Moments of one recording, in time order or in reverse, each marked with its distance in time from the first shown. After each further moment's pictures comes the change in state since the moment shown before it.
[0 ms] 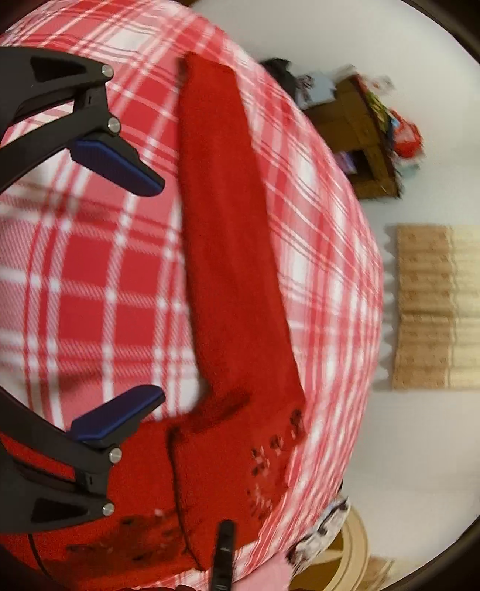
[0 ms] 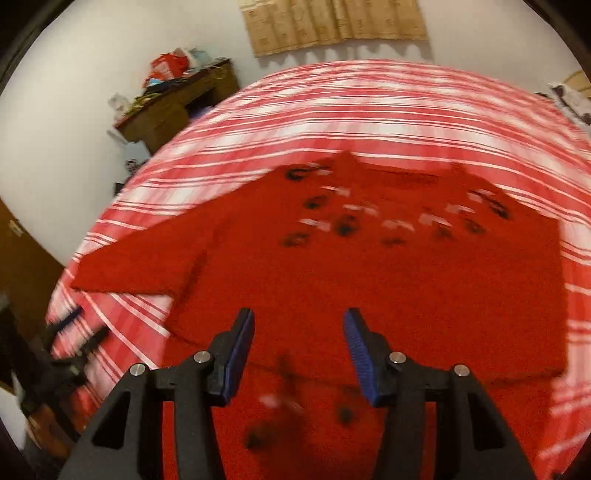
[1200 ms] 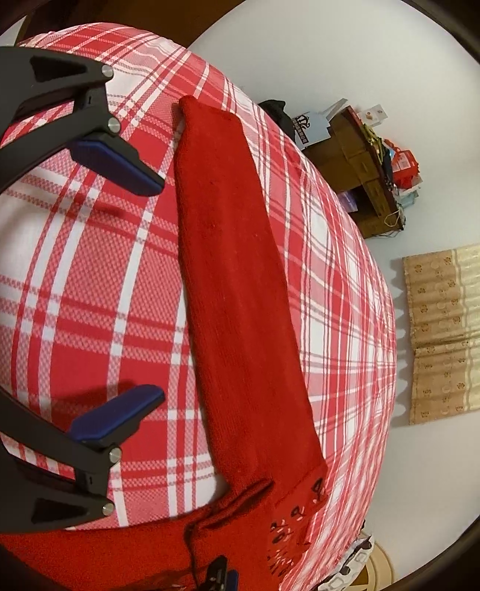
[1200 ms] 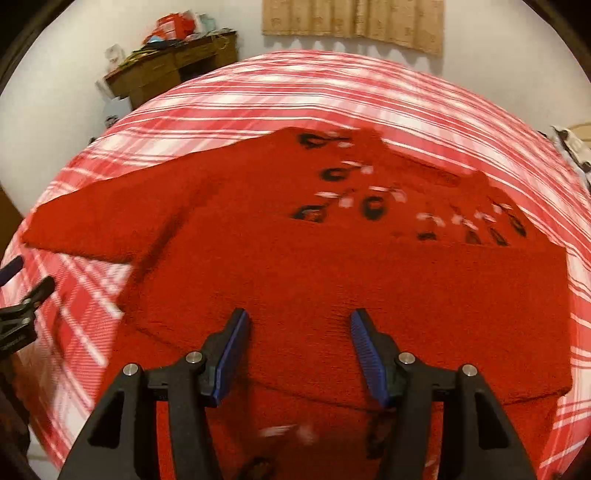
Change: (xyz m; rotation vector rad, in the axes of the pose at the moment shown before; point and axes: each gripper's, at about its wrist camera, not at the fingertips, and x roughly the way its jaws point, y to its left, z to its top) left arm 0.029 0.052 -0.012 0.015 0.050 0.227; right arm 0.058 0.053 -0.004 -0.148 0.054 -0.127
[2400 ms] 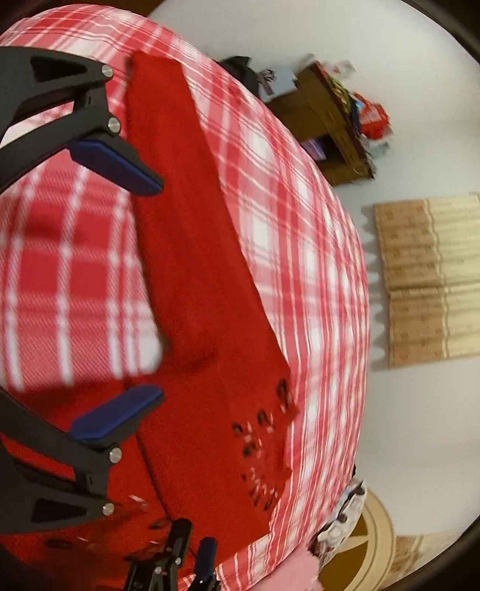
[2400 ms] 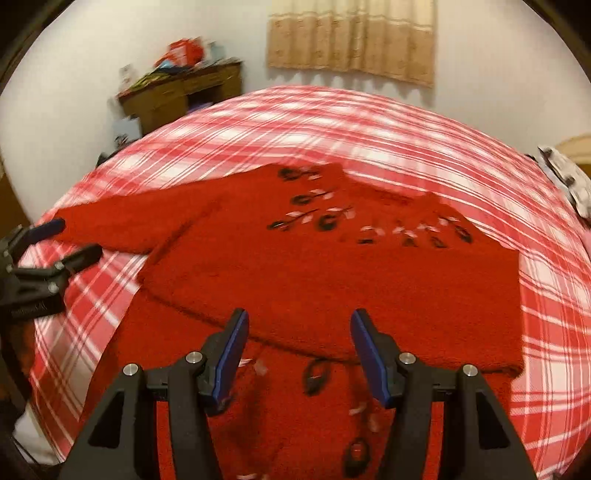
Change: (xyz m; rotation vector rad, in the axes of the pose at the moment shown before) left arm -0.044 -0.098 0.038 0.094 -0.111 -0.184; right arm -0.066 -0.042 -0.033 0.001 -0.145 -0.026
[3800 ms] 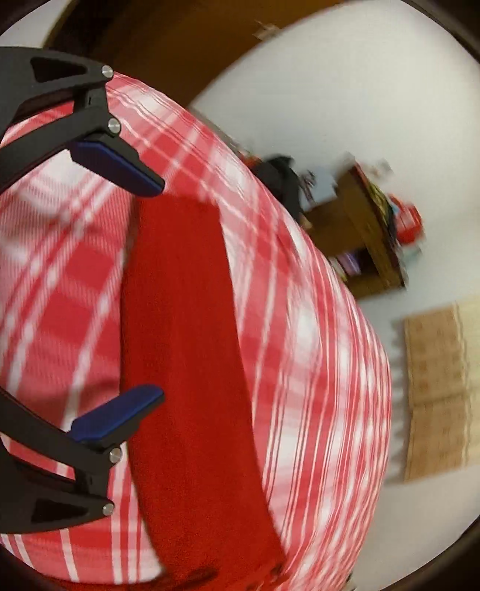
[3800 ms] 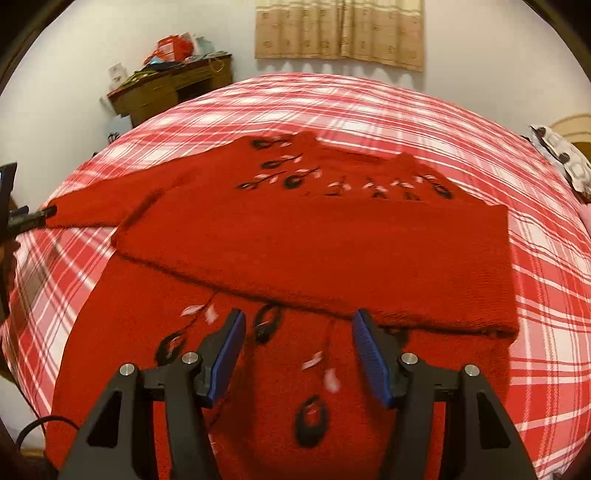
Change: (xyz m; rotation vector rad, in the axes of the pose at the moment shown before) left arm 0.025 0.176 -0.025 -0.174 0.113 0.423; right arm 0.006 -0.024 -0.038 0.003 0.041 -0.002
